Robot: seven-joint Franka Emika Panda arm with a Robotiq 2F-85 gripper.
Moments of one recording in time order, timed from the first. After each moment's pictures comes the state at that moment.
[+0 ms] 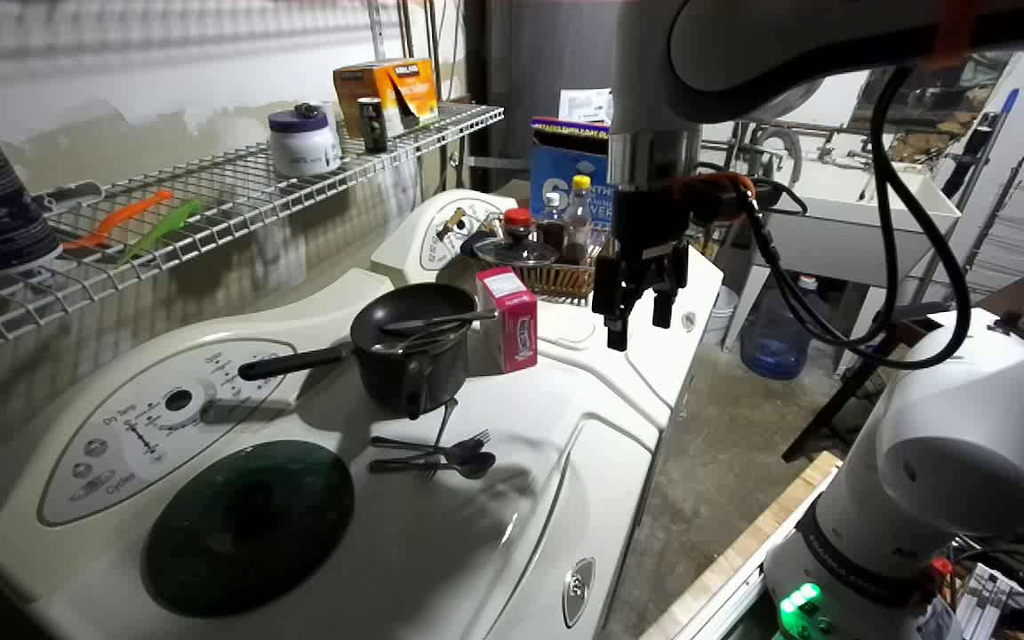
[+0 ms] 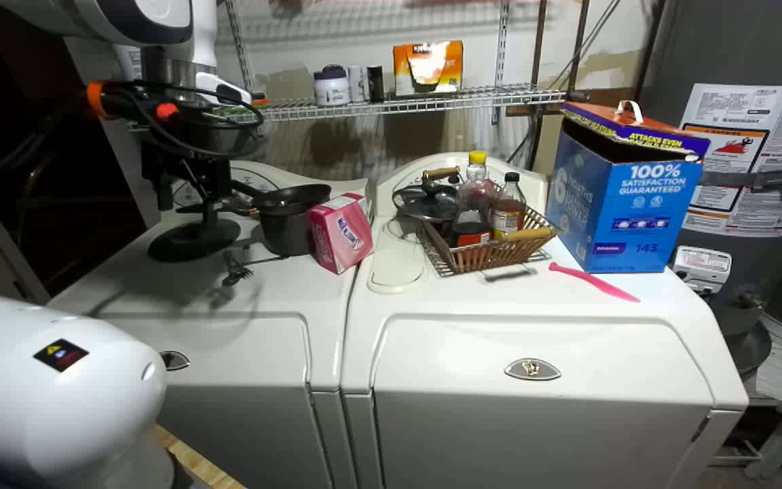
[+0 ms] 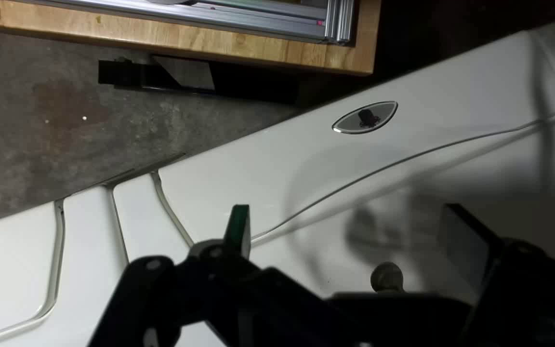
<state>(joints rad) 0.18 -0.69 0.14 -2.51 0.25 1.63 0.15</state>
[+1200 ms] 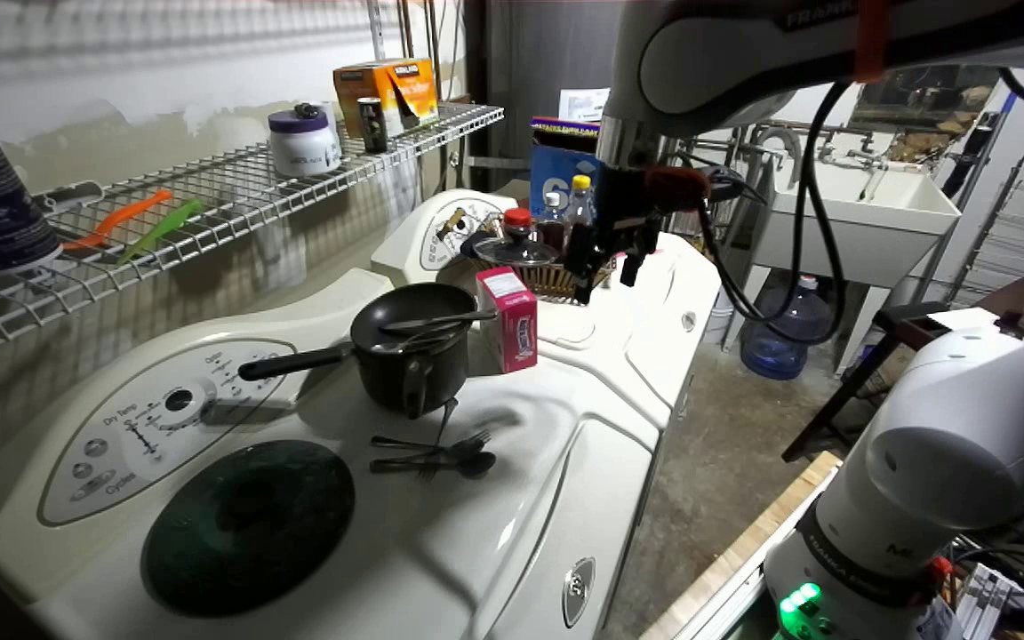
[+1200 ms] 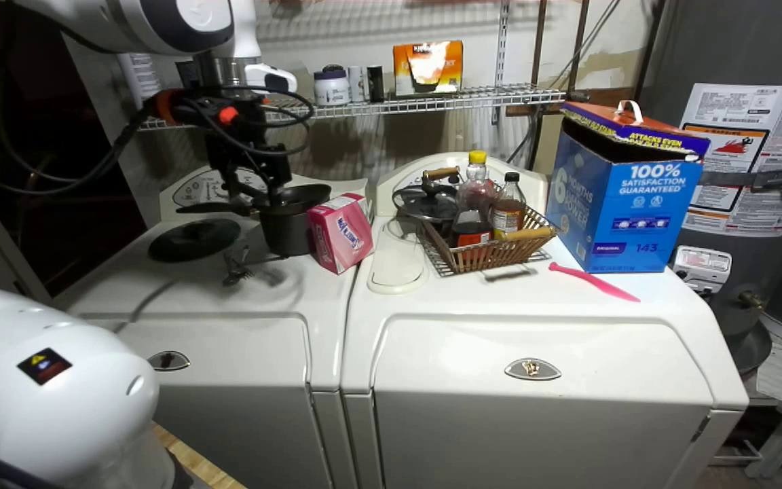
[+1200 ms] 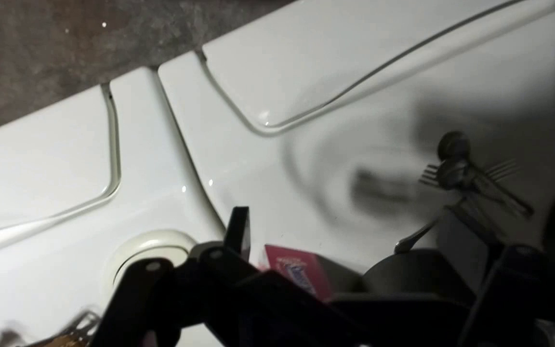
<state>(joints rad) 0.08 -0.60 0.13 -2.49 0.14 1.91 0.12</state>
